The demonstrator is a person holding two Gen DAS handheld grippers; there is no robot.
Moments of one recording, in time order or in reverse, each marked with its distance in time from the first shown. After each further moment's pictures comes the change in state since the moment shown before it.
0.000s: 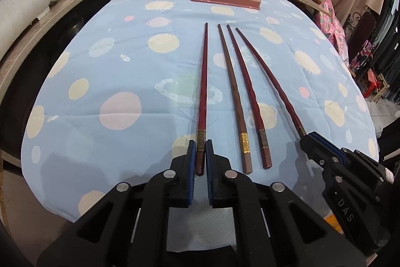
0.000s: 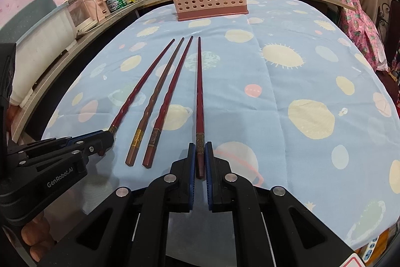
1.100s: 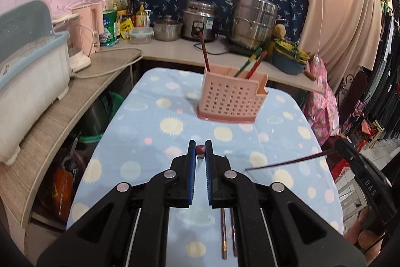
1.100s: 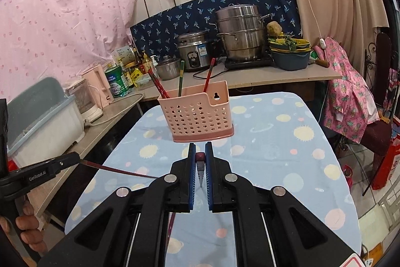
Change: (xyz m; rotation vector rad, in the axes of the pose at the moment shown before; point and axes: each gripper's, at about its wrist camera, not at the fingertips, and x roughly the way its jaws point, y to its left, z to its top) left arm -0.116 0.015 0.140 -0.063 -0.352 -0.009; right arm -0.097 -0.032 0.146 0.031 -0.396 0.025
